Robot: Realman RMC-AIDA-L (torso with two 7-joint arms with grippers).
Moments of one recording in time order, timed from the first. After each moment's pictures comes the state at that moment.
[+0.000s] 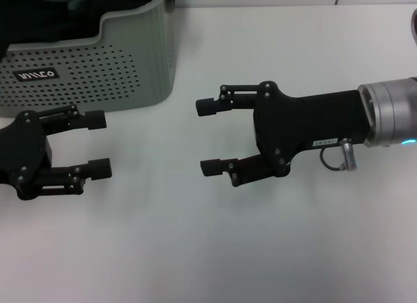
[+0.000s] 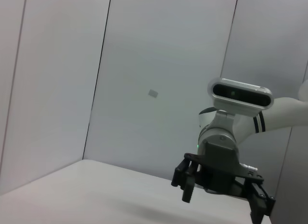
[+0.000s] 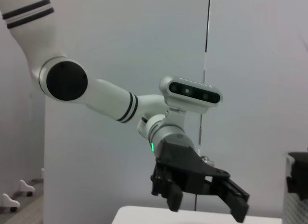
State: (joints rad) left arm -0.35 -1.91 0.75 0.68 1.72 1.98 -1.30; right arm 0.68 2.00 -1.48 -0.63 1.89 1.58 -2.06
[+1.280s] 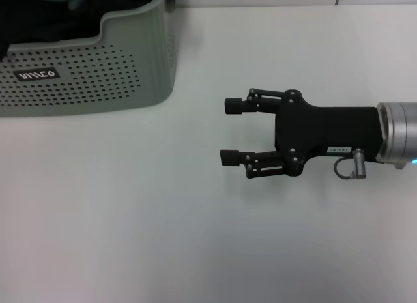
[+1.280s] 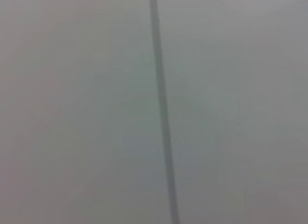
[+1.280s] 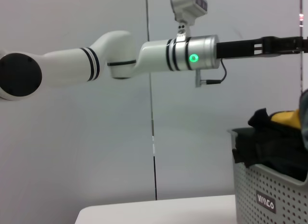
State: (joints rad) left arm -0.49 -1.99 0.61 1.22 1.72 1.16 -1.73; right arm 0.61 2.02 -1.42 -0.55 1.89 1.54 -2.08
